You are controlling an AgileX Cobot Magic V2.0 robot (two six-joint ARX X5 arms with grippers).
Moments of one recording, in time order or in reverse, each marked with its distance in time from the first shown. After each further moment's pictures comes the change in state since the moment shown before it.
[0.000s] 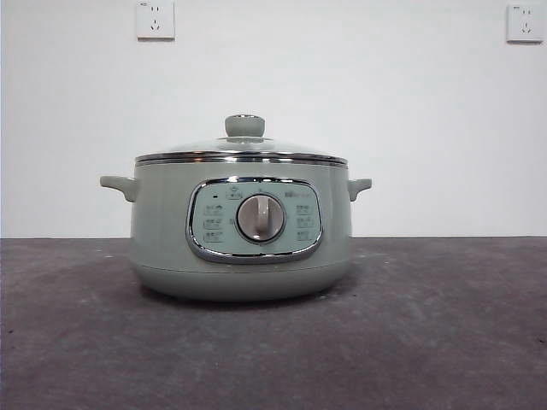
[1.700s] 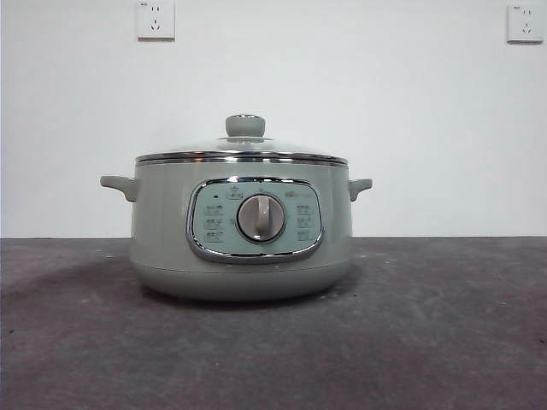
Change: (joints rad) left arm -0.212 1.003 1.511 -0.520 0.325 0.211; right arm 0.000 -0.003 0.000 0.000 -0.037 0.000
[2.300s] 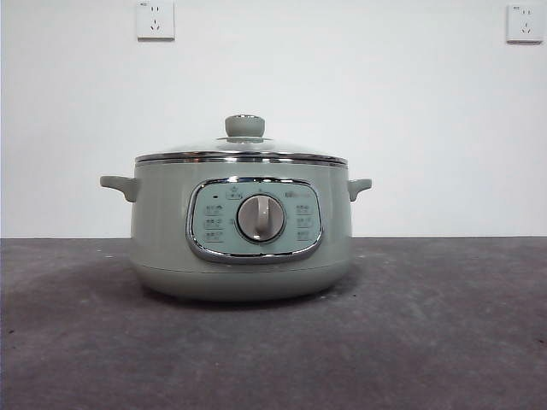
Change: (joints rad) left arm -0.374 0.343 0.339 -0.478 -0.122 -0.105; right arm 0.000 -0.002 0.000 0.000 0.000 0.000
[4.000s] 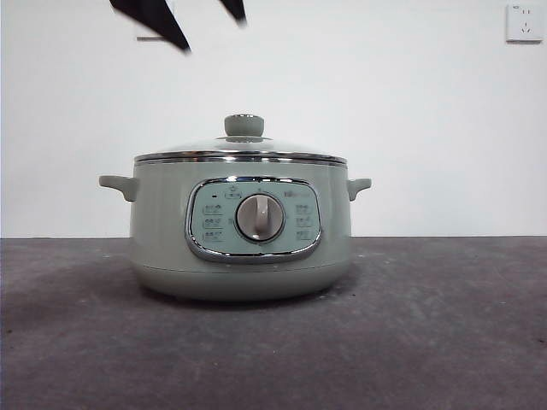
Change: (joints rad) left arm 0.015 0.253 -0.007 0.129 -0.107 0.071; right arm 0.000 0.000 0.000 0.000 -0.002 0.000
